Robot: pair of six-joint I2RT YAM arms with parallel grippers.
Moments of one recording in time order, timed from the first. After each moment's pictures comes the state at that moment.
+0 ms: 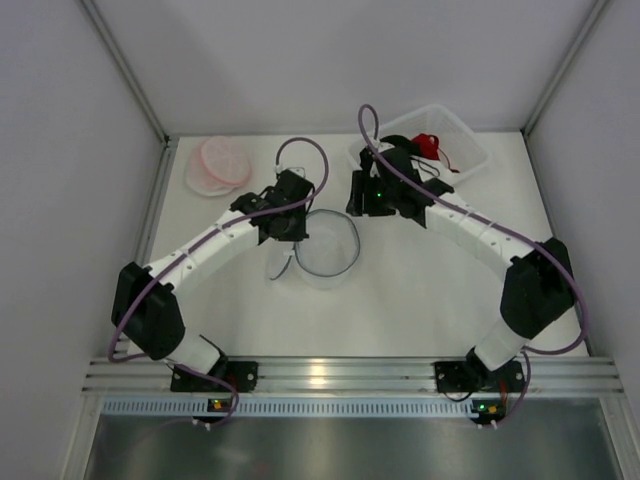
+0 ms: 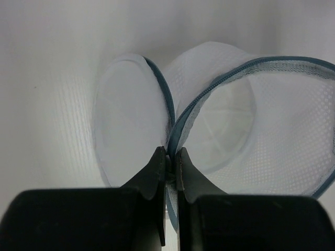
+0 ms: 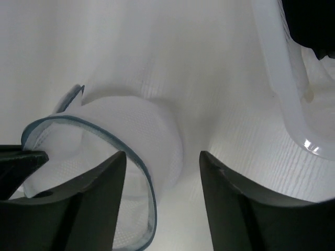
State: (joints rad) left arm -0.64 1.51 1.26 -0.73 -0.23 -0.53; right arm 0.60 1.62 1.31 -0.42 -0.03 0.46
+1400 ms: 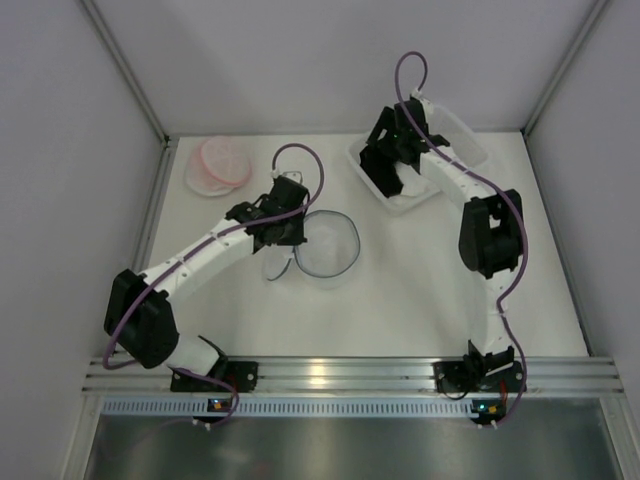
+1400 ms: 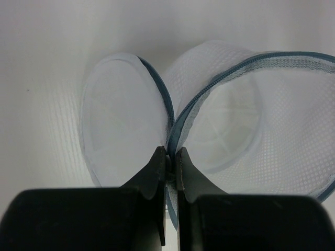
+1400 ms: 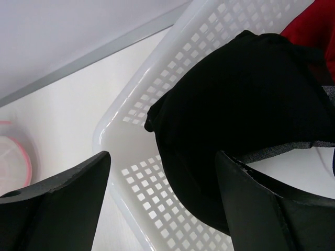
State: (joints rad) left arm -0.63 1.46 1.17 -0.63 -0.21 -0.52; right arm 0.34 2.13 1.85 -0.30 0.13 0.66
